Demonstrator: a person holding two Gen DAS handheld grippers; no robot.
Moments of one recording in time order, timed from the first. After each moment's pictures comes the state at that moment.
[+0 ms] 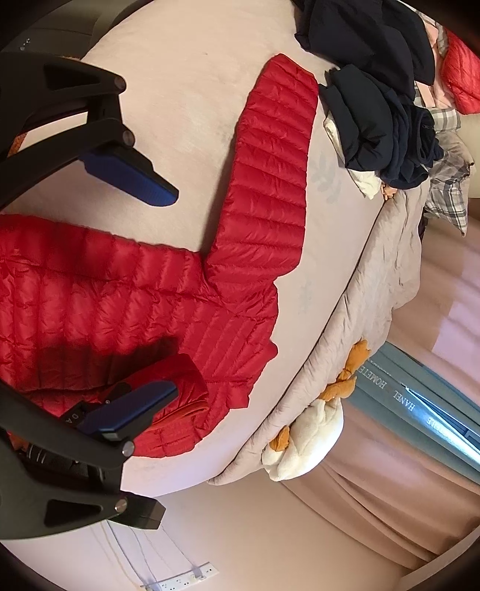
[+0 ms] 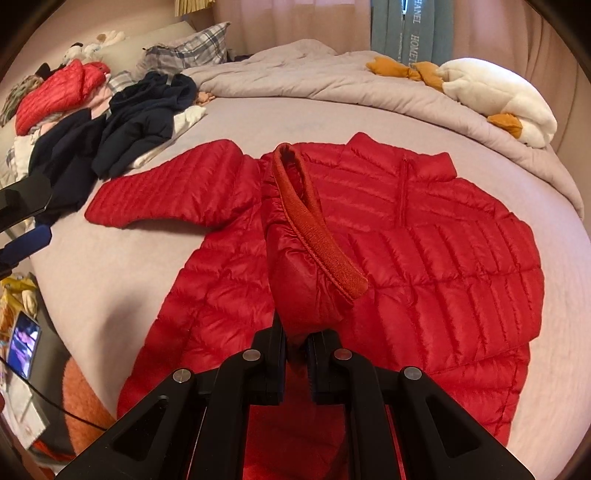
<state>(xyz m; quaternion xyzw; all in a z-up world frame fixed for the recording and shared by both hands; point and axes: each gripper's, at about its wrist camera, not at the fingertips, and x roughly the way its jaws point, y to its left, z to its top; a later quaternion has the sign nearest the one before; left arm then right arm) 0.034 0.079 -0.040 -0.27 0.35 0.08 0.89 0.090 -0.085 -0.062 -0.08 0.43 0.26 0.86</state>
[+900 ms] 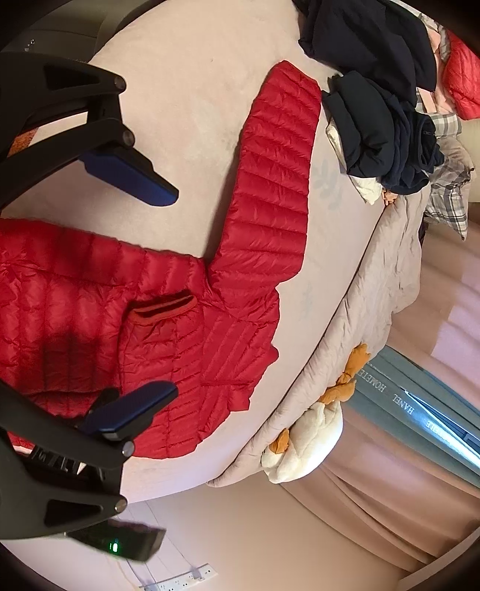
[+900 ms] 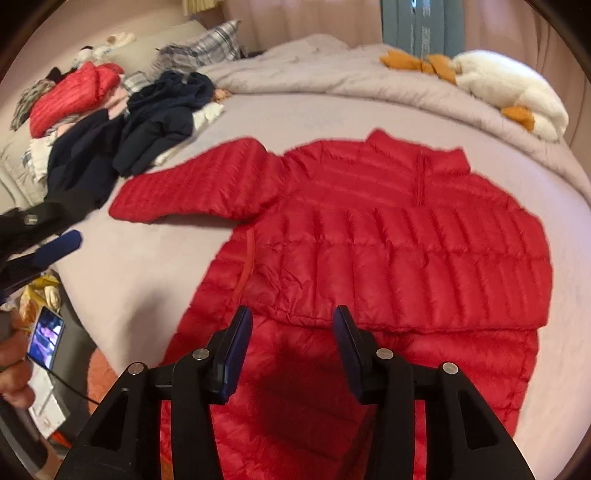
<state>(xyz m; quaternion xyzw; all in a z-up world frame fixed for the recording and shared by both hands) 0.023 0.081 -0.036 -0.27 0.35 0.08 0.89 0.073 -0.086 -0.044 -0.06 0.44 0.29 0.85</state>
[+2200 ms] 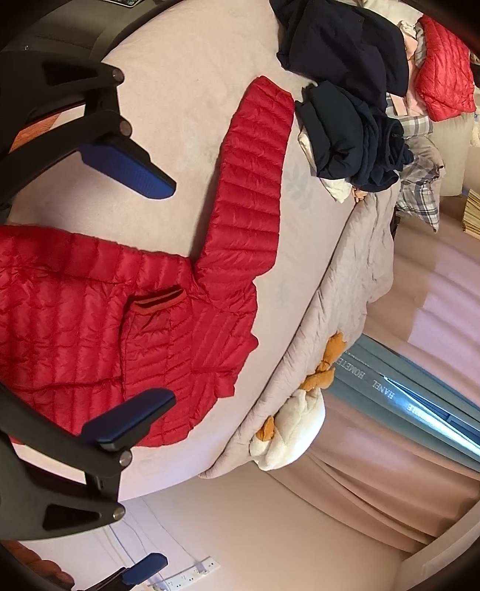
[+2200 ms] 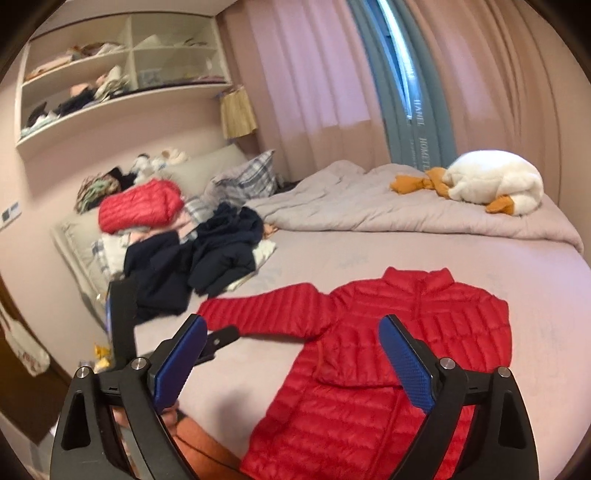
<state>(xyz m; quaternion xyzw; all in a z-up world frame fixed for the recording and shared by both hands) -0.012 0.072 -0.009 -0.25 0.31 0.09 0.91 -0.018 -0.144 0.082 0.06 0.24 0.33 0.91</state>
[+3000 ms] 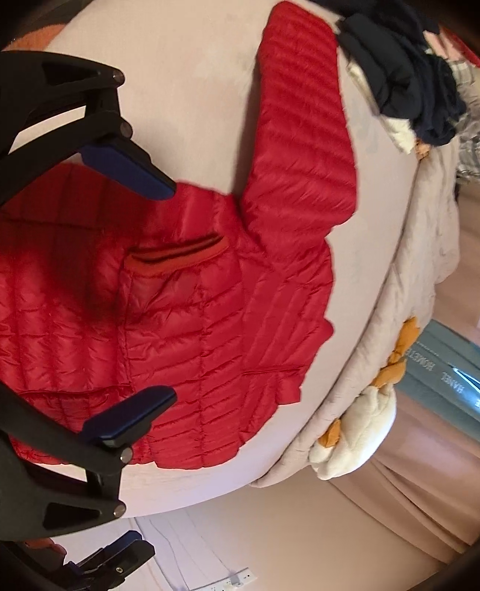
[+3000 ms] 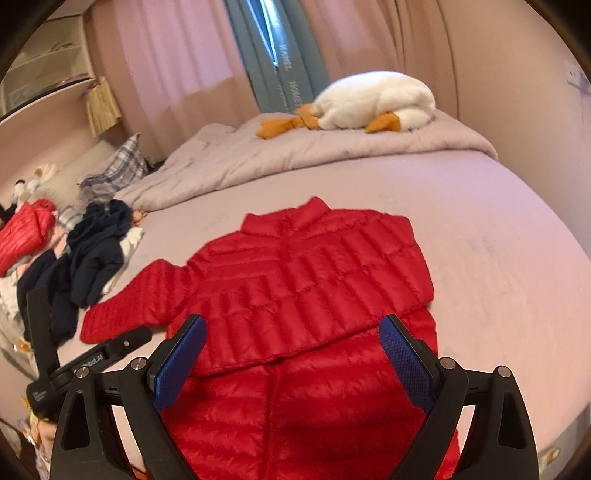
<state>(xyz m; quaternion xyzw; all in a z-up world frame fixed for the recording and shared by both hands) 0.101 0.030 -0.101 -0.24 0.42 0.03 0.87 0.063 -0.211 -0.013 0.11 0.35 0.13 0.92</state>
